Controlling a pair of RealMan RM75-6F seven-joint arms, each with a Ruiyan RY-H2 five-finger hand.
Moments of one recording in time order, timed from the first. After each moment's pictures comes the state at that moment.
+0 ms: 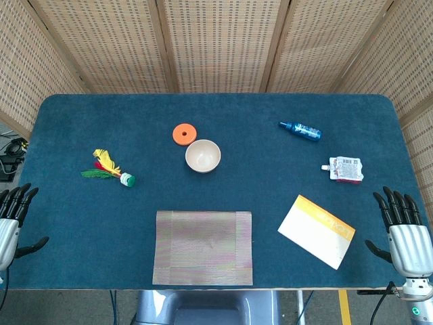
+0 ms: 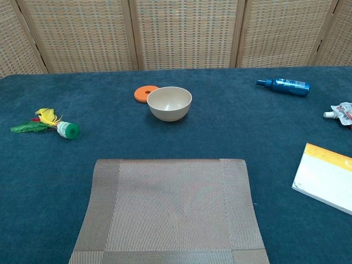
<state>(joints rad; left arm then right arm) -0.07 -1.10 -0.02 -1.64 1.55 1.53 0.04 0.06 -1.13 0.07 -1.60 -1.57 1.58 -0.08</state>
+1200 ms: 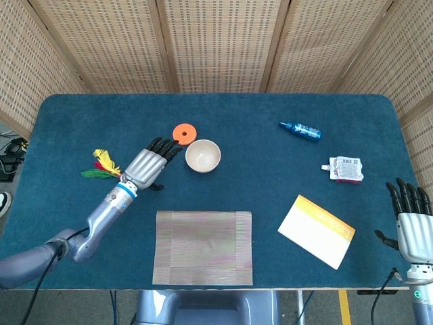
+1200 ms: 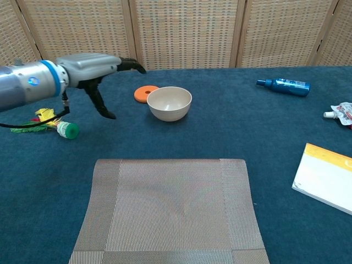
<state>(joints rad) -0.85 -1.58 -0.29 -1.23 1.30 0.72 0.25 0.10 -1.16 0.14 -1.54 -1.42 1.49 -0.11</state>
